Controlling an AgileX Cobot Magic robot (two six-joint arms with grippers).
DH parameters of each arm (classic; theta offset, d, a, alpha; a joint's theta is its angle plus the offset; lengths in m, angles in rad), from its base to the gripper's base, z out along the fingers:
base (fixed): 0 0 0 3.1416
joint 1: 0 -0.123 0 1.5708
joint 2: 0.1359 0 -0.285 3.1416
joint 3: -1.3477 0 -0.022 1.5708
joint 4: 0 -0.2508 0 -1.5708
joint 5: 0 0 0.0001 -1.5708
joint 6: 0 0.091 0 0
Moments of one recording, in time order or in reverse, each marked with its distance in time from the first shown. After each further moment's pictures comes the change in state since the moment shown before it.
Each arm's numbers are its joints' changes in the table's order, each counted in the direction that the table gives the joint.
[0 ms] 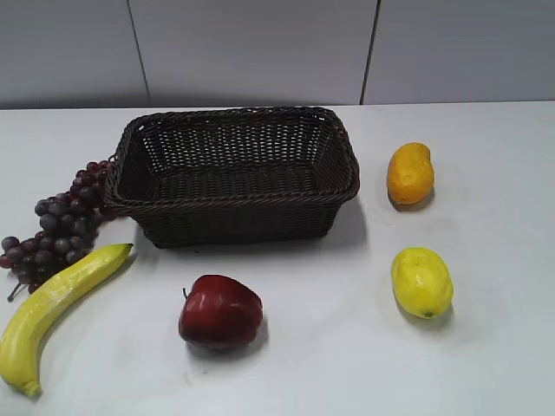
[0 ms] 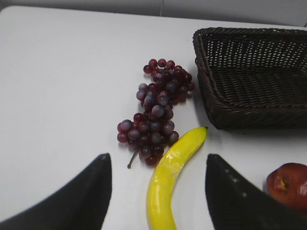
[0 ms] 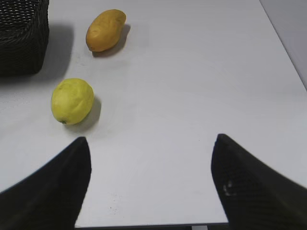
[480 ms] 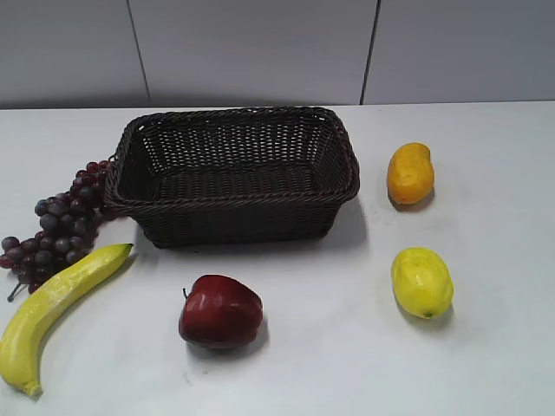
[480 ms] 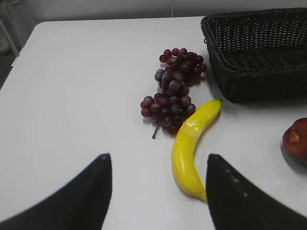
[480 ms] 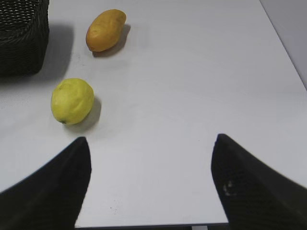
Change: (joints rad) left arm 0.000 -0.501 -0.042 -0.119 -0.331 0.000; right arm 0.000 0.000 0.000 0.000 0.000 0.000
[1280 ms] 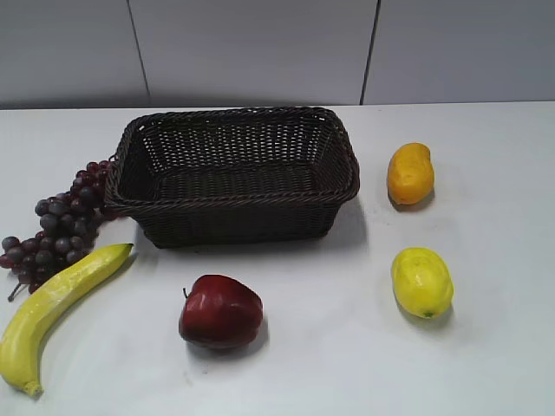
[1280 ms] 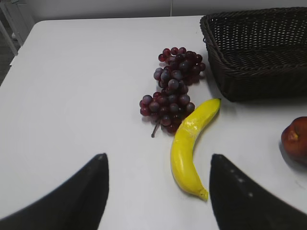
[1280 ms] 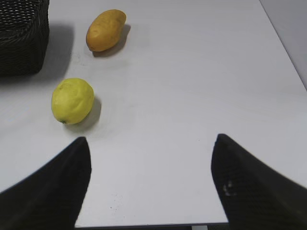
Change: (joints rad) left arm 0.000 -0.001 0.000 0.004 -0.006 0.000; right arm 0.000 0.000 0.000 0.000 0.000 0.000
